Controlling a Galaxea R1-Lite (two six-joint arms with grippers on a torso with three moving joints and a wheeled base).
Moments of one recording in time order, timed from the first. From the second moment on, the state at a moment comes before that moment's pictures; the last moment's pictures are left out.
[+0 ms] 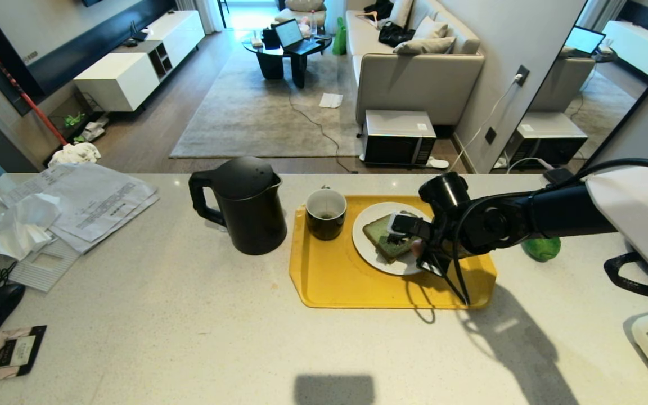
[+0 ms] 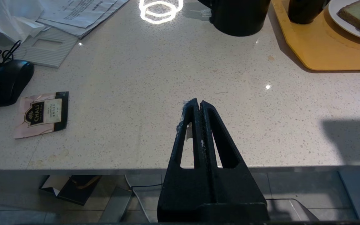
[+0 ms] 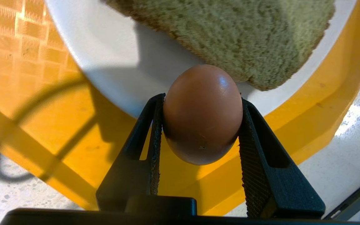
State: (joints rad) left arm 0.00 0.00 0.00 -0.01 0.00 0.01; right arm 0.39 2.19 -1.55 0.19 -0.25 -0.83
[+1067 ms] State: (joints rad) left arm 0.00 0.00 0.00 -0.01 0.00 0.00; right arm 0.39 2.16 -1.54 0.19 -0.24 -0.84
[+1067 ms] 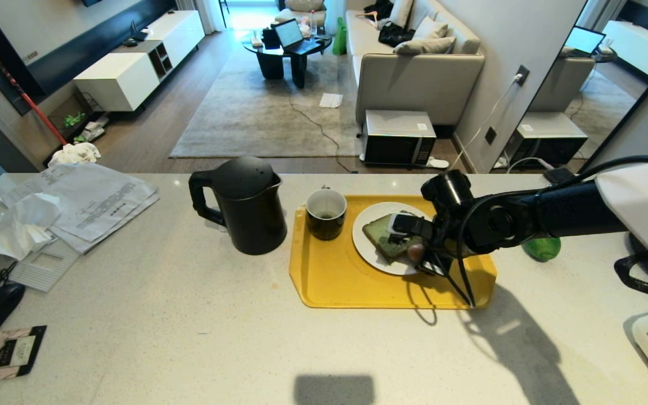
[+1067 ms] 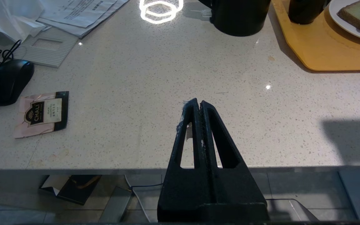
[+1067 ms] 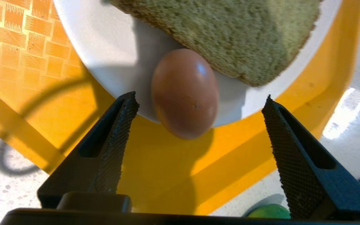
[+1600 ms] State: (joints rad) left arm 0.00 0.00 0.00 -0.01 0.00 0.01; right arm 0.37 1.90 -1.34 0.19 -0.24 -0.78
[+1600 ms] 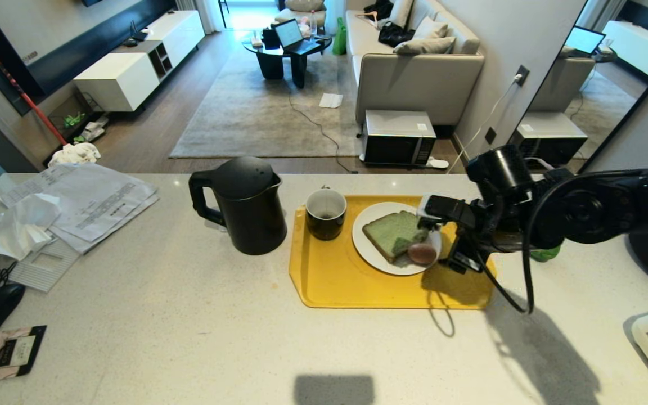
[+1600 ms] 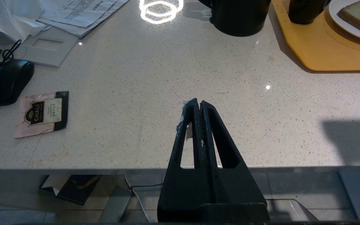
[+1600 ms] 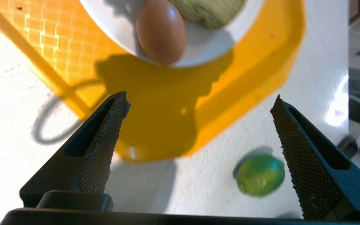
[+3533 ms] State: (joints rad) left arm 0.00 0.00 0.00 -0.01 0.00 0.01; right arm -0.03 0.33 -0.31 0.09 -0.24 -0.12
